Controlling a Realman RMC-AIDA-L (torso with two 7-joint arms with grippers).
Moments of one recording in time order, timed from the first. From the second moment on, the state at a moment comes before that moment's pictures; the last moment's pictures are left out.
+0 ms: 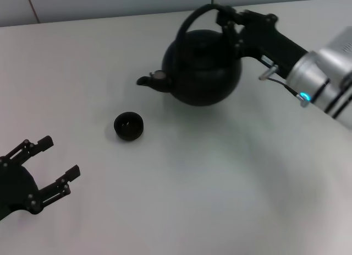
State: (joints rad) left arm -0.23 -2.06 0.61 0.38 1.77 1.63 -0.68; right arm 0.68 2.08 -0.07 -0.04 -1.81 -1.25 0.49
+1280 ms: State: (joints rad) left arm -0.24 -2.07 0.60 0.38 1.76 1.63 -0.68; right arm 0.78 2.08 -0.28 -0.17 -1.85 -1.21 0.53
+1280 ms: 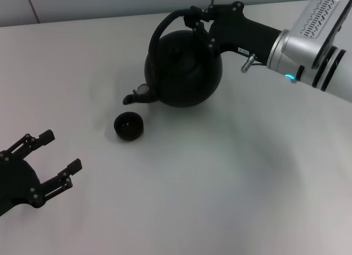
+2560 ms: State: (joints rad) left arm -0.24 -2.07 0.60 0.36 1.76 1.63 -0.68; right arm 0.81 2.08 -0.39 -0.24 -1.85 -1.21 0.28
